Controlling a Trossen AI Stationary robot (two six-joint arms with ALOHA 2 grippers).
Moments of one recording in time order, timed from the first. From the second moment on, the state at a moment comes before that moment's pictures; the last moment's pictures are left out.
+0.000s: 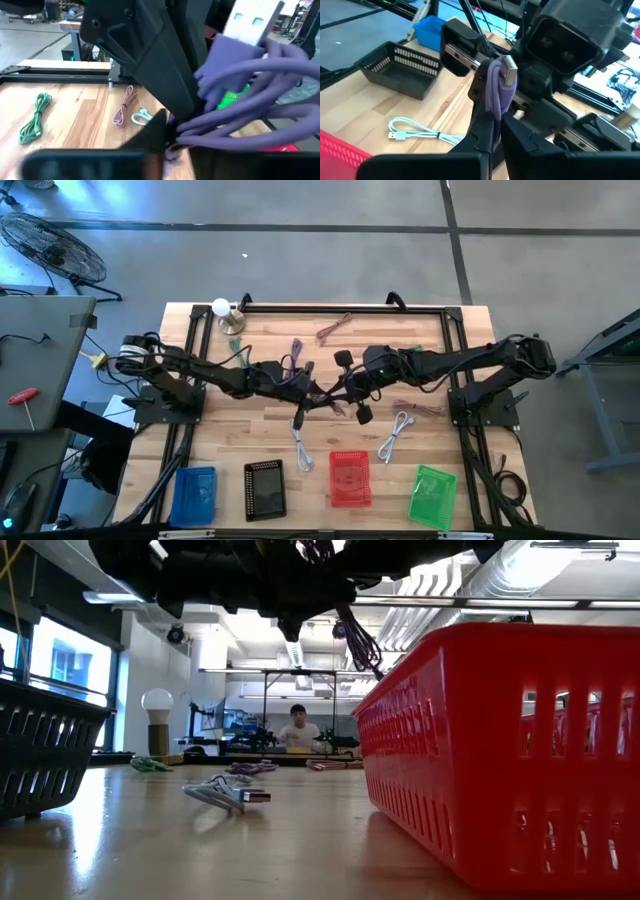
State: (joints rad) left arm -0.03 1.57 0.76 0.73 0.13 -0.08; right arm 0.00 1.47 1.02 0.07 -0.23 -0.40
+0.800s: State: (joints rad) left arm -0.03 1.39 0.76 0.25 -0.04 -0.09; right arm 0.17 1.28 1.02 -0.30 0.49 -0.24
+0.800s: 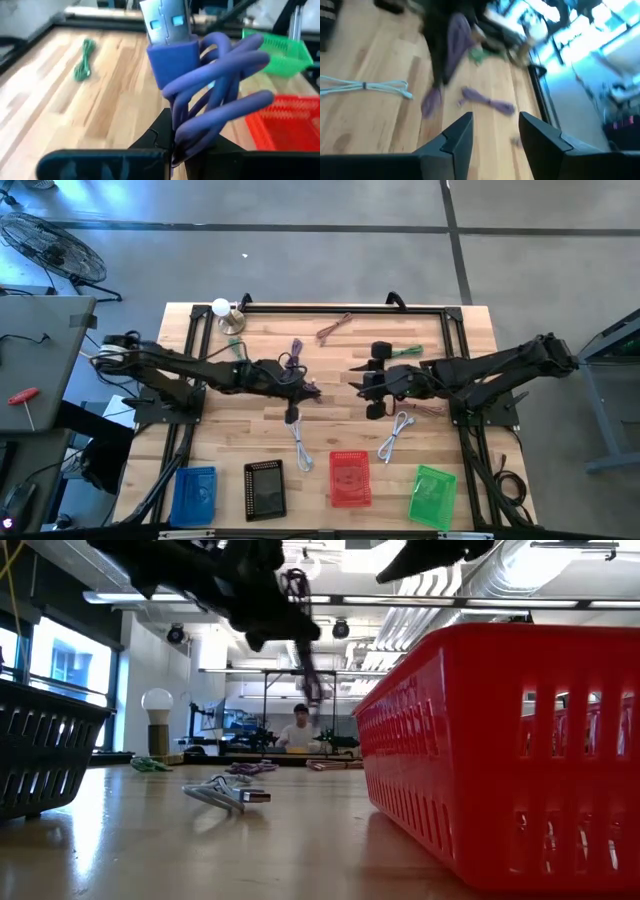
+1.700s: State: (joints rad) left arm -0.67 1.27 1.06 -0.57 -0.42 -1.10; right arm 0.07 1.28 0.96 -0.22 0.16 -0.18
